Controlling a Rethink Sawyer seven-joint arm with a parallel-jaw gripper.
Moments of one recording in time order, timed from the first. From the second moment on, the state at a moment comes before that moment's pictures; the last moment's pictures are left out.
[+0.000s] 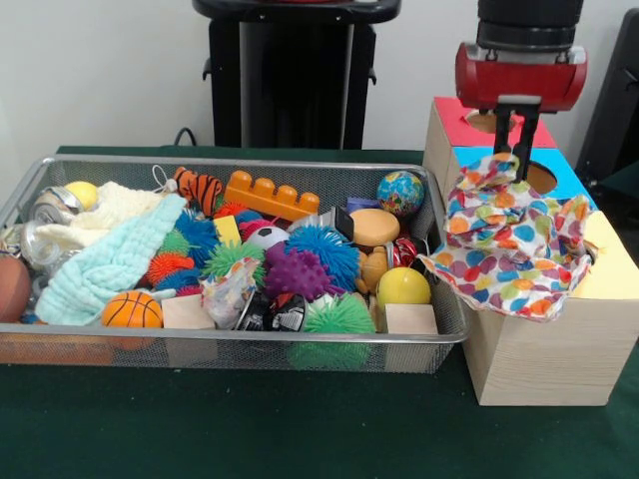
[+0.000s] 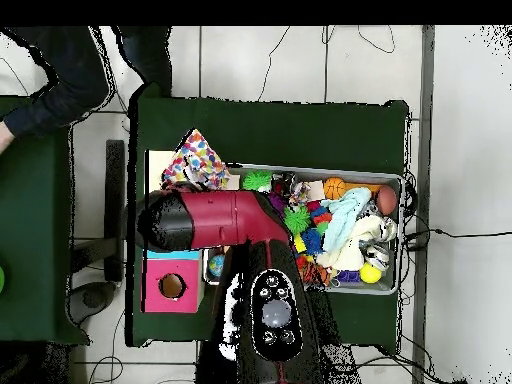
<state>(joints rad) -0.07 -0.74 0.08 1.61 -0.09 0.51 1.93</state>
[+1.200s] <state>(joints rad) 0.00 -0.70 0.08 1.63 -0.07 0.48 1.93</state>
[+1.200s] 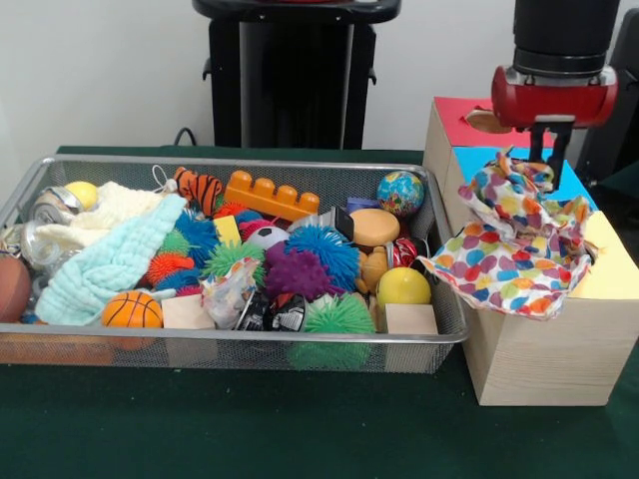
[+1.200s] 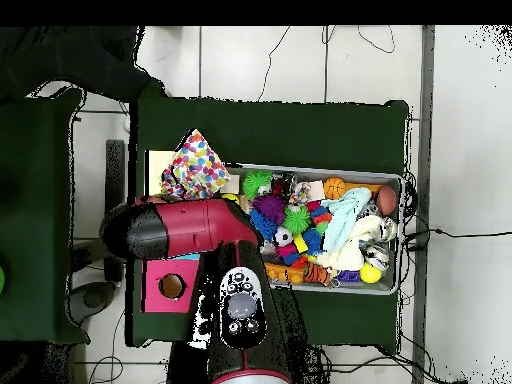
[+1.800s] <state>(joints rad) 0.02 -0.70 0.08 1.57 -0.02 0.51 1.93</state>
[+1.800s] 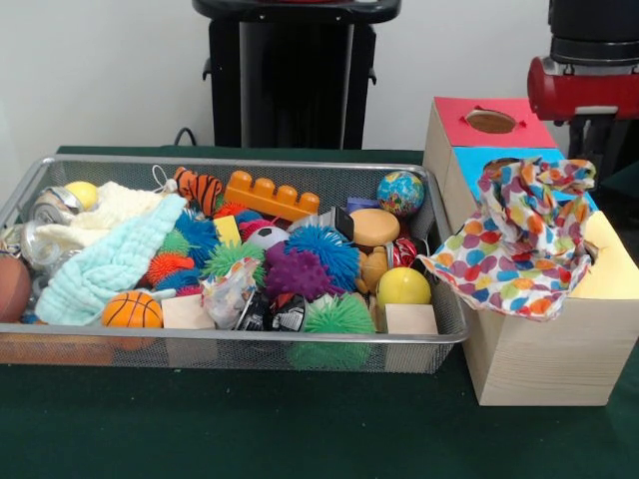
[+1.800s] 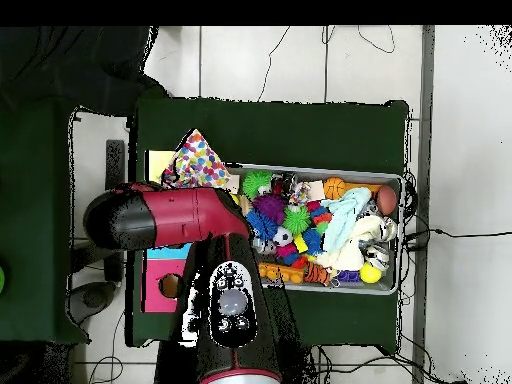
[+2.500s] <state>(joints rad) -0.03 -0.67 0.09 1.56 -0.01 0.51 1.93</state>
